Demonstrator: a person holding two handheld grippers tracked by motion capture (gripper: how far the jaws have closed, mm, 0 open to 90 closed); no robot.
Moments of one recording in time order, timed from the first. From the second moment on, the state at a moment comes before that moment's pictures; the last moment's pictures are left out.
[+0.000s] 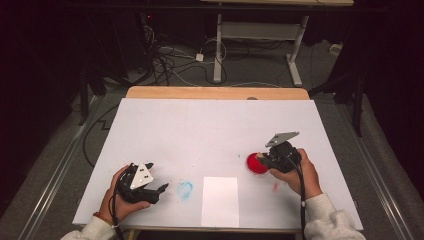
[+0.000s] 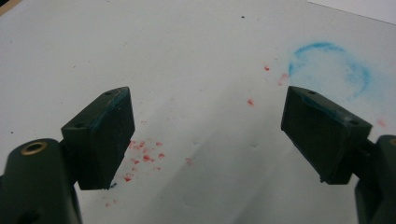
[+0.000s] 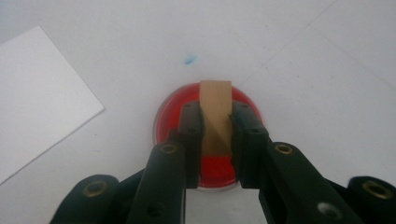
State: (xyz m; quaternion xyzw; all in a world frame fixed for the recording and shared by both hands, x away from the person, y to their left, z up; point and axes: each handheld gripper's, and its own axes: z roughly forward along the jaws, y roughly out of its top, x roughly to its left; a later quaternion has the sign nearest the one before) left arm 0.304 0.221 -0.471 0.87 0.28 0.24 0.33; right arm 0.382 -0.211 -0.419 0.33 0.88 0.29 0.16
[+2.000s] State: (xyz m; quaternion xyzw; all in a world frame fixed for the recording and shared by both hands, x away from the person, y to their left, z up) left arm 0.305 0.215 -0.470 0.87 0.27 0.24 0.33; right arm 0.317 -0.156 -0.398 0.20 0.91 0.34 0.13
